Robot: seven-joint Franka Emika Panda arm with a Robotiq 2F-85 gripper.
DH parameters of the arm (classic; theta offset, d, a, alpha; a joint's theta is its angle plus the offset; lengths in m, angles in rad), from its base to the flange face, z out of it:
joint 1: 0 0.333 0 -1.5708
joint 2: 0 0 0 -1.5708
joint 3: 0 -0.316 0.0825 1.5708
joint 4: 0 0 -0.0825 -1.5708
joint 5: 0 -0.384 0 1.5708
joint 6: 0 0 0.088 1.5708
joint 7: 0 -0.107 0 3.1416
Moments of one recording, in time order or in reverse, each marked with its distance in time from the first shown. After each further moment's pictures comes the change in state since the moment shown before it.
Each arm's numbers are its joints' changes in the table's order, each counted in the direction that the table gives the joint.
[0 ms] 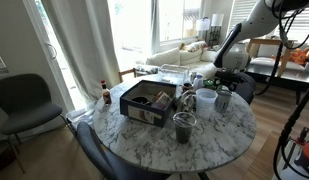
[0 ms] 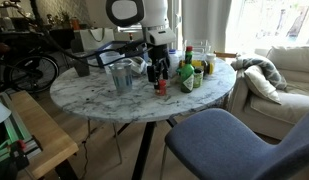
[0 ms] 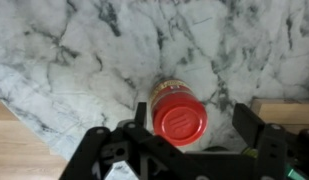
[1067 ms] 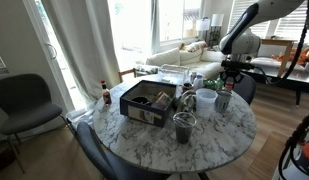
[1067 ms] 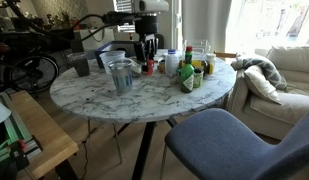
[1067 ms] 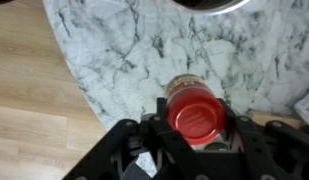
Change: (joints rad) arm 0.083 -0.240 0.106 0.082 0.218 0.255 -0.061
